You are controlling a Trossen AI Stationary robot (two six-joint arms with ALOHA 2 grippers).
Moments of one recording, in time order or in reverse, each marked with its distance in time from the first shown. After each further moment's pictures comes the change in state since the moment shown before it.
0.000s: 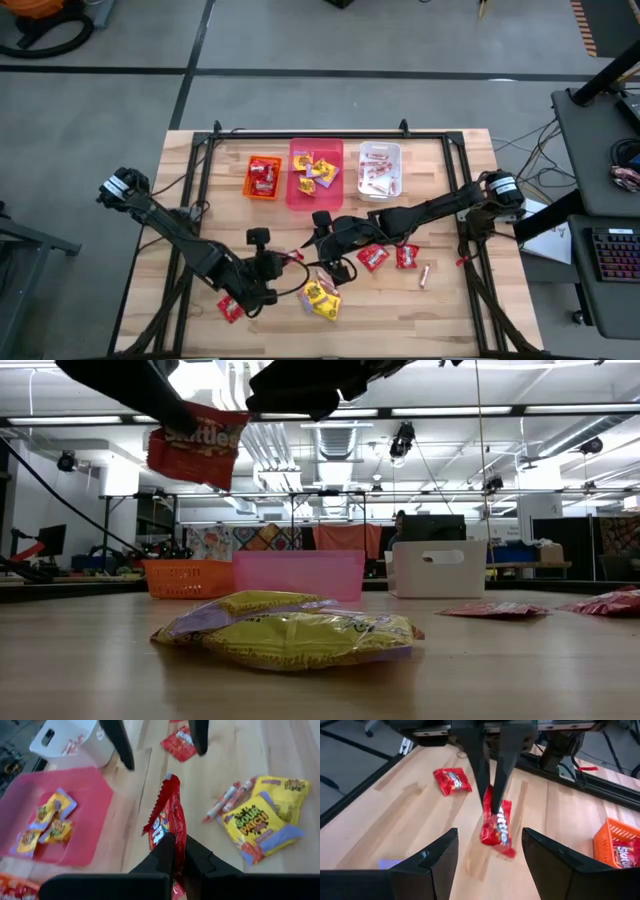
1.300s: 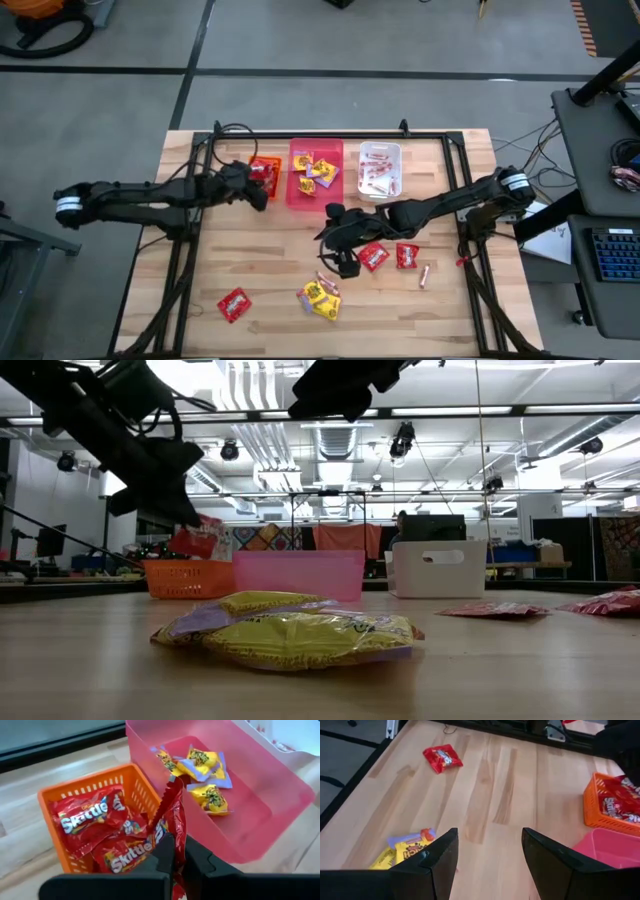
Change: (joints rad) left arm 0.908 -0.583 -0.602 0.348 0.350 -0.112; right arm -0.014 -0.092 0.018 -0.244 0.054 0.139
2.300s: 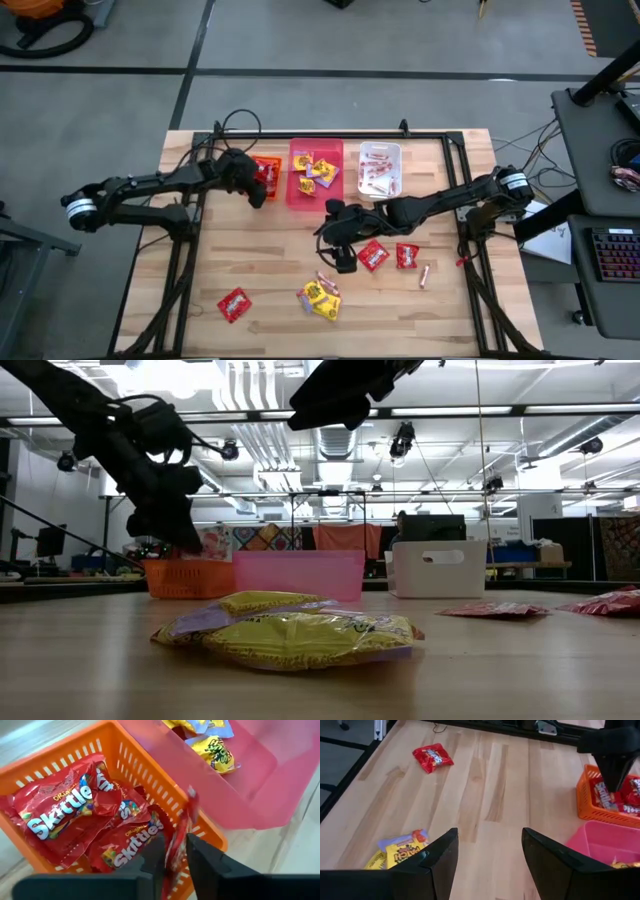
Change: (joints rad) left arm 0.303 0.159 0.032 -0.013 0.452 0.321; right arm -0.027 0.006 0.000 0.000 0.000 0.028
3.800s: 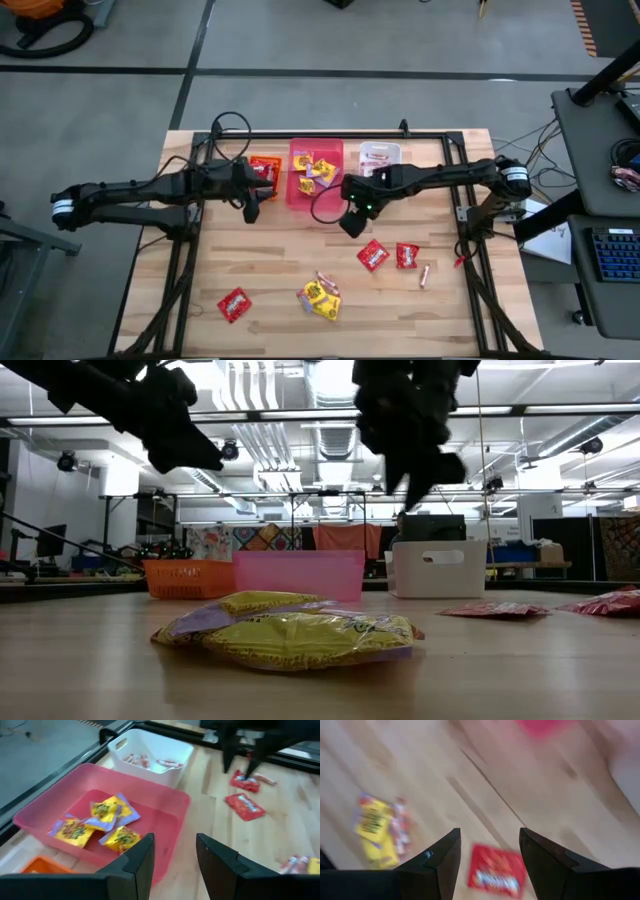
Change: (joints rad) left arm -0.326 -0.240 0.084 0.067 -0.095 0.134; right arm -0.239 -0.014 0.059 -0.650 -0.193 0.734
